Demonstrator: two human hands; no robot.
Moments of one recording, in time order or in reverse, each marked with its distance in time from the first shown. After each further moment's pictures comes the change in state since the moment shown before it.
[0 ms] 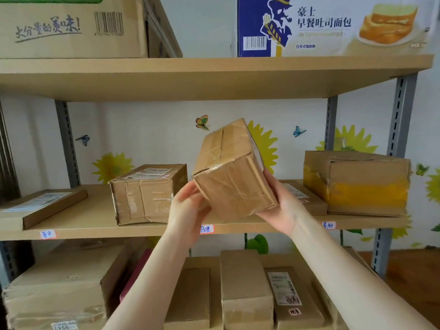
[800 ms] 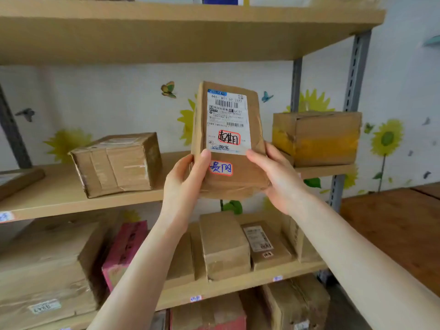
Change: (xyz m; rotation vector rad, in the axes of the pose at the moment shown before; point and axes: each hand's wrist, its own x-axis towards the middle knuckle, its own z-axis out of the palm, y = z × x) left_hand -0.058 -0.004 0.021 0.381 -0.040 0.088; right_hand -0.068 0.015 0.005 -0.392 0.223 -0.299
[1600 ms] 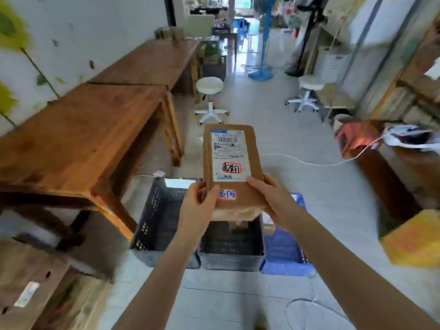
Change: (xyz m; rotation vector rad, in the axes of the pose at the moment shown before) left_hand -0.434 -0.108 0.412 -0.047 -1.297 -0.448; right_hand -0.545 -0.002 -0.354 -0.019 1.446 0.236
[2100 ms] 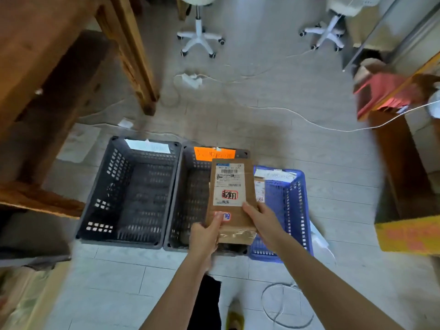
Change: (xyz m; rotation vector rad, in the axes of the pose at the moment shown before) left_hand 0.198 -0.199 0.146 -0.214 0.028 -0.827; right_hand 0.250 0.146 -0.118 -0.214 0.151 0.431
